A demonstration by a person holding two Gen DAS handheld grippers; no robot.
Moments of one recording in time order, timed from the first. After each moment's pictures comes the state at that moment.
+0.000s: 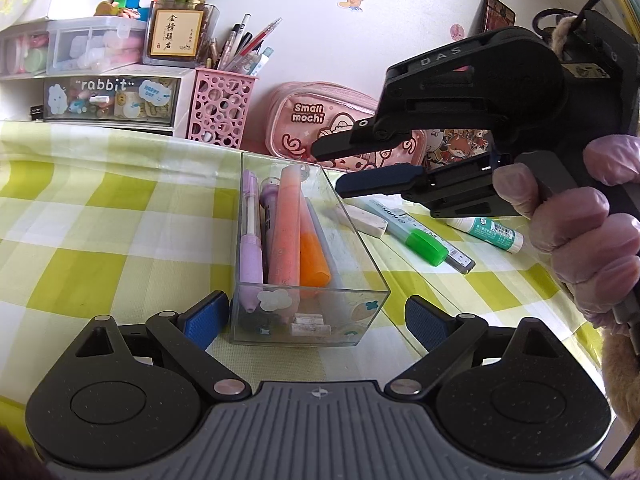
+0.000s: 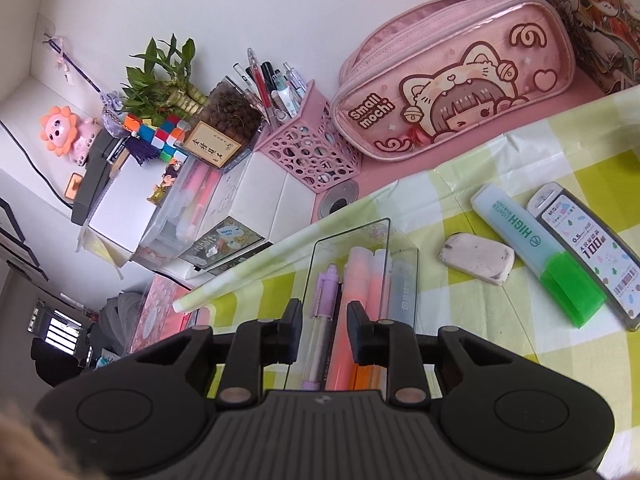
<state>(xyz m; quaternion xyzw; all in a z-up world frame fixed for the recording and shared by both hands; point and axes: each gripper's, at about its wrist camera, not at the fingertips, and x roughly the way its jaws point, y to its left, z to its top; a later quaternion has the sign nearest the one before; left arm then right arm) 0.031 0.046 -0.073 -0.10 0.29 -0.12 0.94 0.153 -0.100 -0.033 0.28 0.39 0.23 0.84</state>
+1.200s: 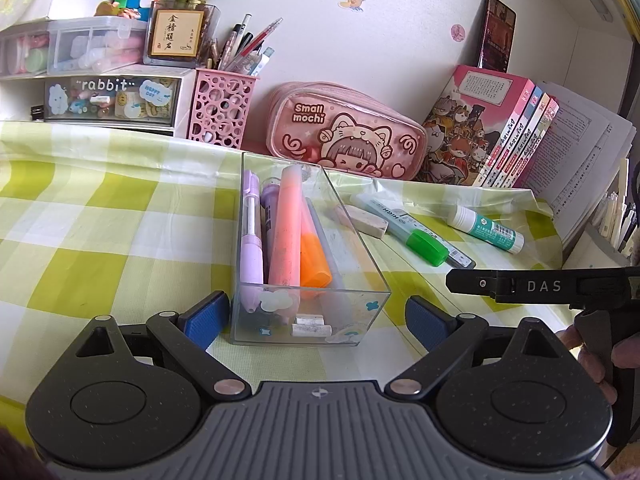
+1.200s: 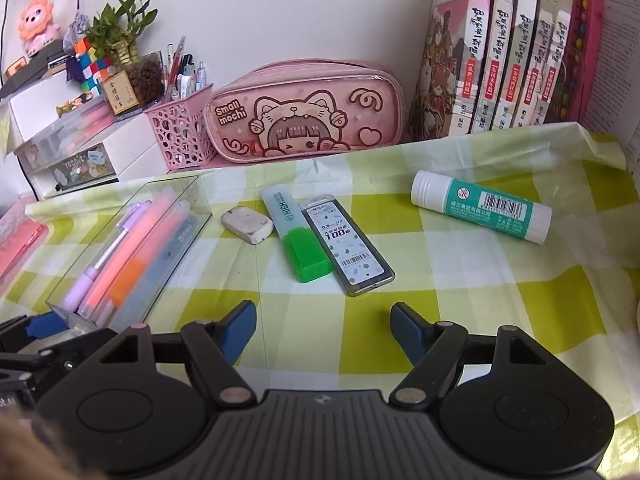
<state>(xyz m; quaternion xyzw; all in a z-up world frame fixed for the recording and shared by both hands) 0.031 0.047 -0.073 -0.10 0.29 -0.13 0.94 0.074 -0.155 -0.072 0.03 0.32 0.07 0.95</state>
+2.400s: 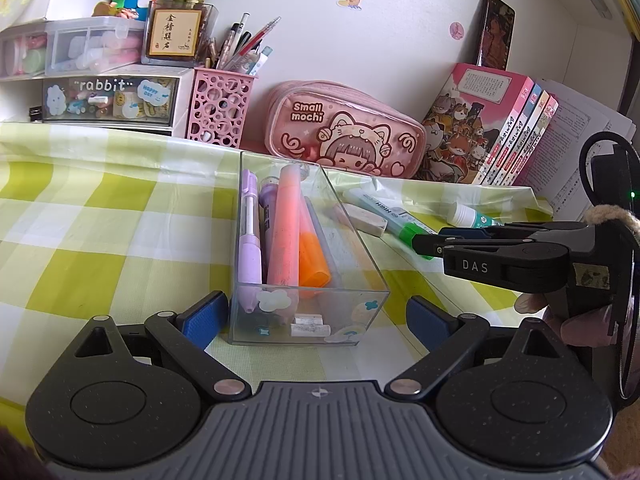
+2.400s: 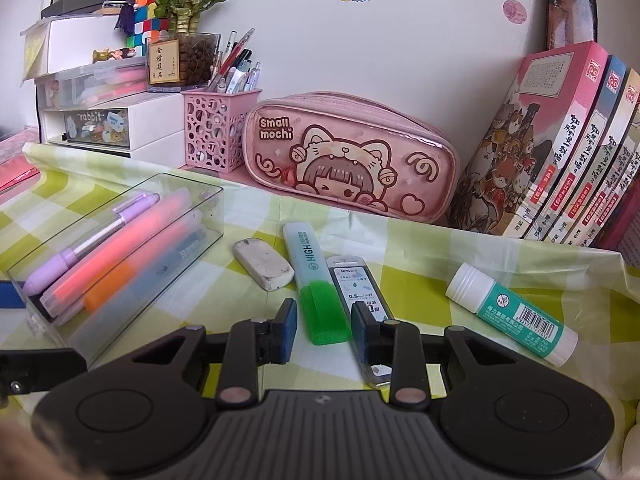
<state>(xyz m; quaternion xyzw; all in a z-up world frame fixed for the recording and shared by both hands) 0.032 0.047 -0.073 -0.10 0.29 -0.13 0.94 0.105 -0.117 -0.074 -0.11 0.26 0.09 0.96</state>
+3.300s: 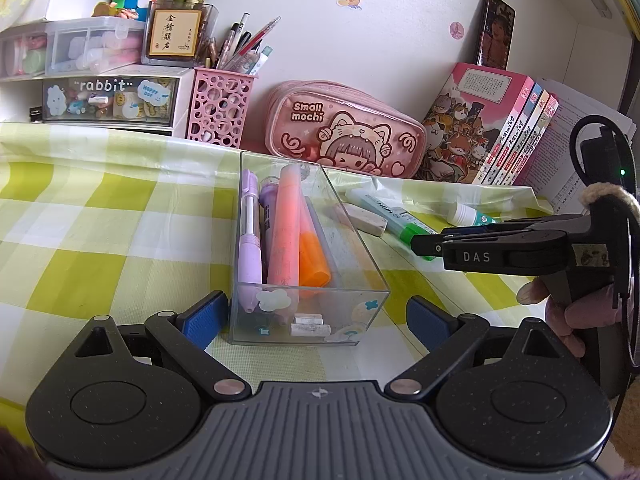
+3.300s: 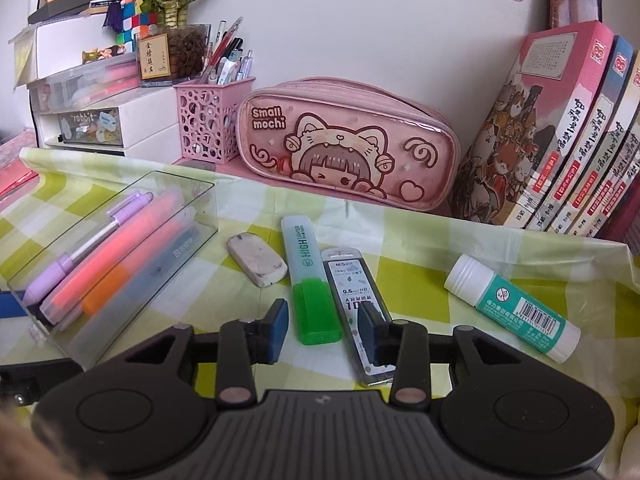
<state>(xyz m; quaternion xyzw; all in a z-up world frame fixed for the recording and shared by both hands) 0.031 0.047 -0.073 -0.10 0.29 -0.13 0.94 0.117 -0.121 -0.068 -0.10 0.29 0.10 0.95</state>
